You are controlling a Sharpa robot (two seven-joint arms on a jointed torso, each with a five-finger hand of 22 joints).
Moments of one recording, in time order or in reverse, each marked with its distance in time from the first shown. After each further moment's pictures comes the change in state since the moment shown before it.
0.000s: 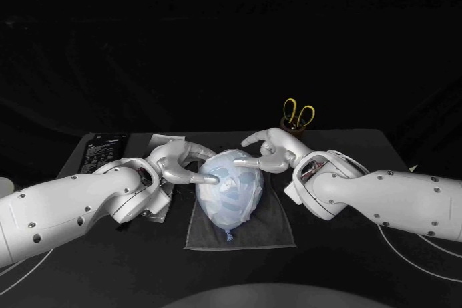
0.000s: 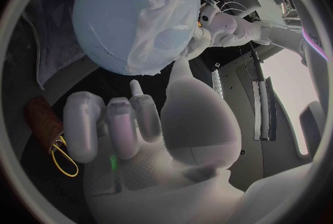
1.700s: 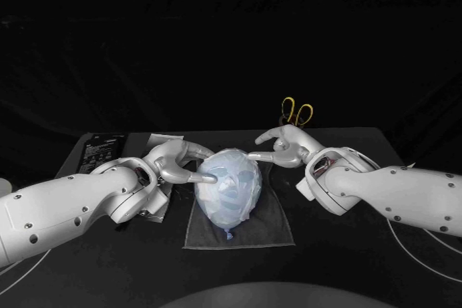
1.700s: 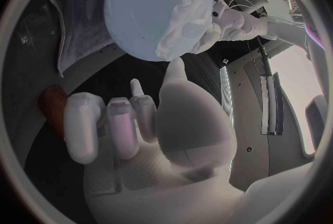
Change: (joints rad) left arm 0.000 -0.004 0.000 0.000 0.001 0.002 0.000; left_hand 0.004 0.004 0.003 0.003 0.000 0.004 -0.004 -0.003 0.001 0.007 0.000 -0.003 0.001 0.000 0.000 0.000 0.000 0.000 0.000 0.000 0.000 -0.001; right arm -0.001 -0.066 0.005 -0.008 0.056 0.019 0.013; right_hand 0.083 0.109 -0.082 -0.007 0.000 -0.006 -0.001 0.051 0.006 -0.002 -0.002 0.015 -0.002 0.000 0.000 -0.002 0.001 0.000 -0.001 -0.001 0.014 0.000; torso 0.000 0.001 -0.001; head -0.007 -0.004
